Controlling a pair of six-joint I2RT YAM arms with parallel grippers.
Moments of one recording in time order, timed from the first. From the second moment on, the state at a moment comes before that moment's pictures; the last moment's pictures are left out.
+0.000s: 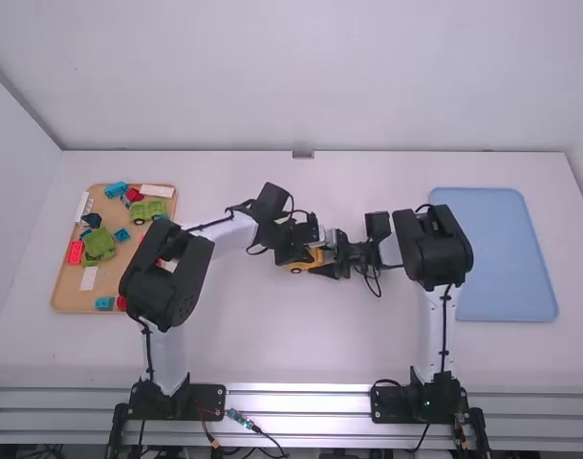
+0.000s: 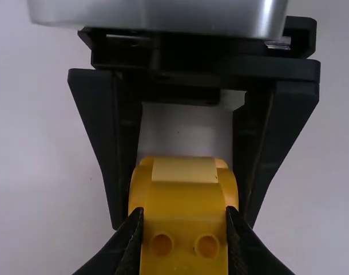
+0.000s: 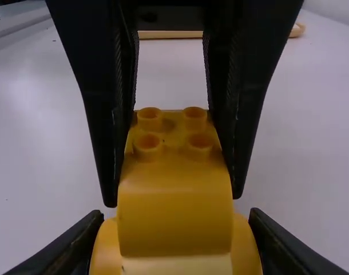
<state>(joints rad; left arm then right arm) -0.41 1.99 1.20 -0.34 0.60 0.90 0.18 2.33 0.95 0.37 -1.32 -0.99</state>
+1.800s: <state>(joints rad) 0.07 1.79 1.14 -0.60 0.97 1.18 0.28 2.33 0.98 0.43 -1.22 -0.90</state>
